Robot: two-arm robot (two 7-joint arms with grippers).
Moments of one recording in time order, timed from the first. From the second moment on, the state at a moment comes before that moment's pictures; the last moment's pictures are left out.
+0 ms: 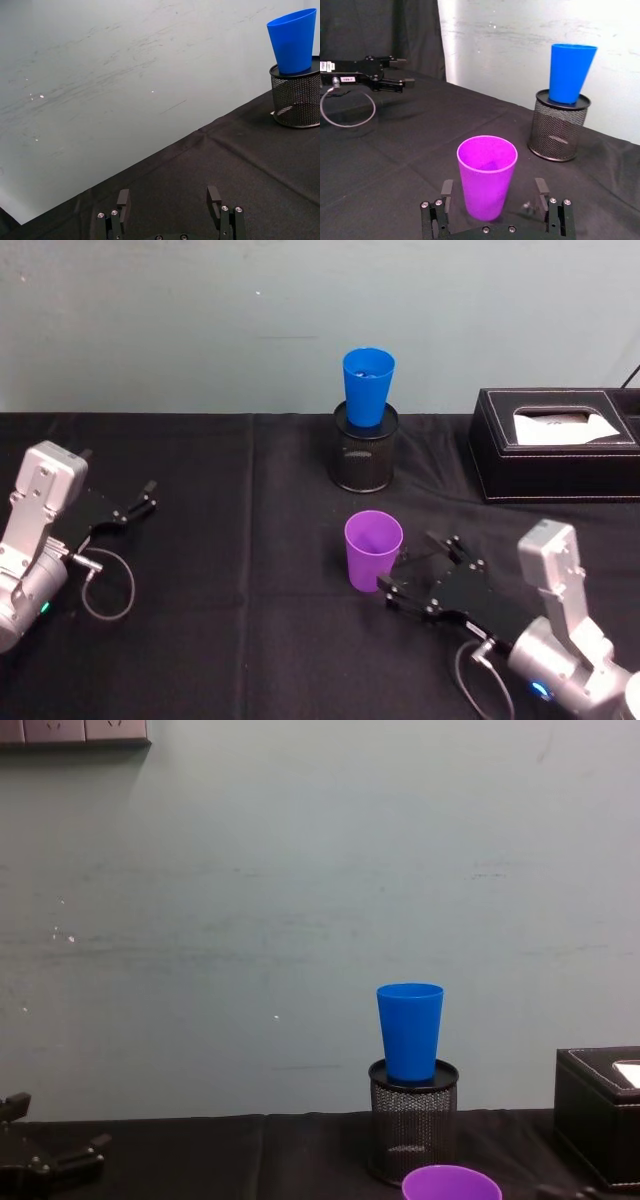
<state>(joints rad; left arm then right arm) -0.20 0.60 0.45 -1.41 -0.25 -0.12 0.03 0.07 0.53 -0.46 -1.48 0.38 -0.22 0.33</state>
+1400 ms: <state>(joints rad) -0.20 0.60 0.45 -1.41 -0.25 -0.12 0.03 0.23 0.37 -0.47 -1.27 0.33 -0.22 0.44</state>
